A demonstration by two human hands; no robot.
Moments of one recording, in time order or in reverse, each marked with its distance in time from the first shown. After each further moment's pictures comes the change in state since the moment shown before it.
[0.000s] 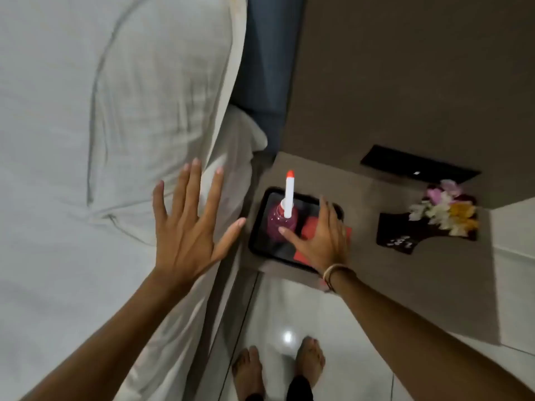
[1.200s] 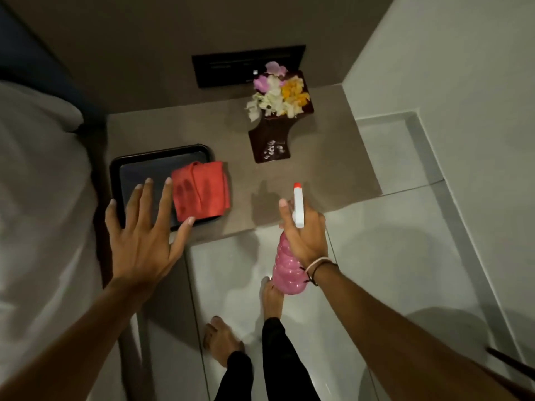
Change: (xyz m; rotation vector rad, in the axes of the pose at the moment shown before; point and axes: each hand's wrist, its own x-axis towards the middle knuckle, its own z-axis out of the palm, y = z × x) left_hand -0.039 0.154 0.089 -0.060 -0.373 0.341; right_hand -0.139 0.185 -0.038 0.473 0.375 0.447
